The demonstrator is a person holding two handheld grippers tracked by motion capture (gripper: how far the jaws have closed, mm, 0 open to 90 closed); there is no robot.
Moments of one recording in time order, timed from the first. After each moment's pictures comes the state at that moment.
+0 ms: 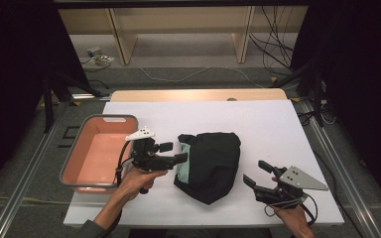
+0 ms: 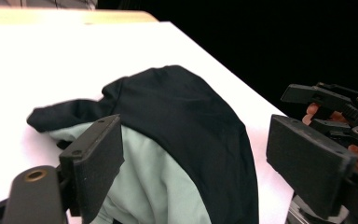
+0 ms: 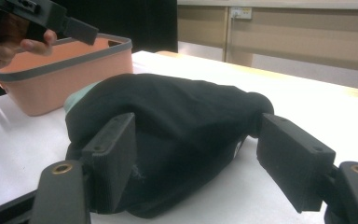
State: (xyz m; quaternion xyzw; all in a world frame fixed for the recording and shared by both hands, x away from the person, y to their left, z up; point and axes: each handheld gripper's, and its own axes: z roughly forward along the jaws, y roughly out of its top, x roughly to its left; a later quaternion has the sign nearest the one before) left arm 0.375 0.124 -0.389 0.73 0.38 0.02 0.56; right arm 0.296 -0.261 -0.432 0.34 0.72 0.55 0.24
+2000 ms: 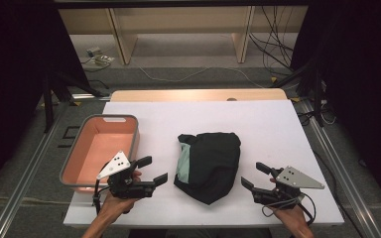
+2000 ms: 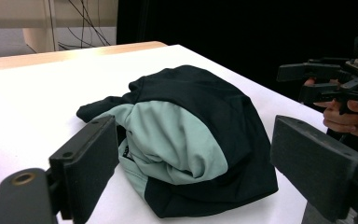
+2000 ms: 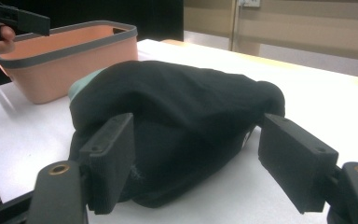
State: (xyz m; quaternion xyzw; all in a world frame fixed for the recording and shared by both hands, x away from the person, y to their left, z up) left arm 0.318 0.172 -0.416 0.72 0.35 0.11 0.59; right arm 0.298 -0.258 -0.435 0.34 0.74 0.54 0.22
